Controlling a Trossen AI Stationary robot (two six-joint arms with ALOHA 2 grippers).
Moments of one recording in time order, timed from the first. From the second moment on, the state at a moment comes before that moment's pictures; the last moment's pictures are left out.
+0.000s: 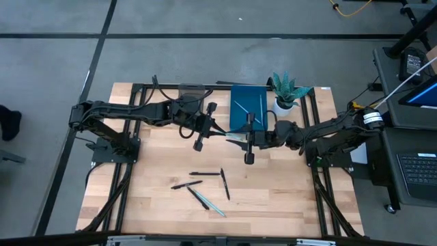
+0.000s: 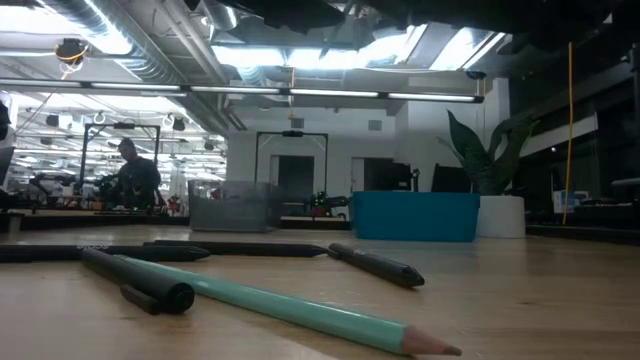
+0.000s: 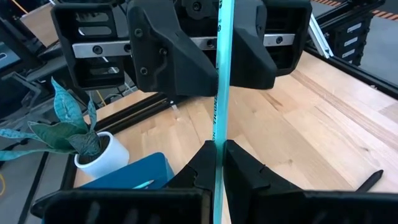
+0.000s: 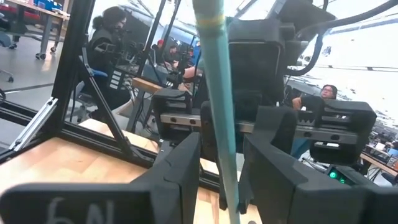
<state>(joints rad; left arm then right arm) 0.12 1.41 1.11 -0.07 0.25 0.47 0.09 1.41 0.67 0.92 0.06 -0.39</state>
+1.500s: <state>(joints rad) 0.10 1.35 1.11 -0.17 0.26 0.45 0.09 1.41 0.67 0.87 0.16 -0.40</state>
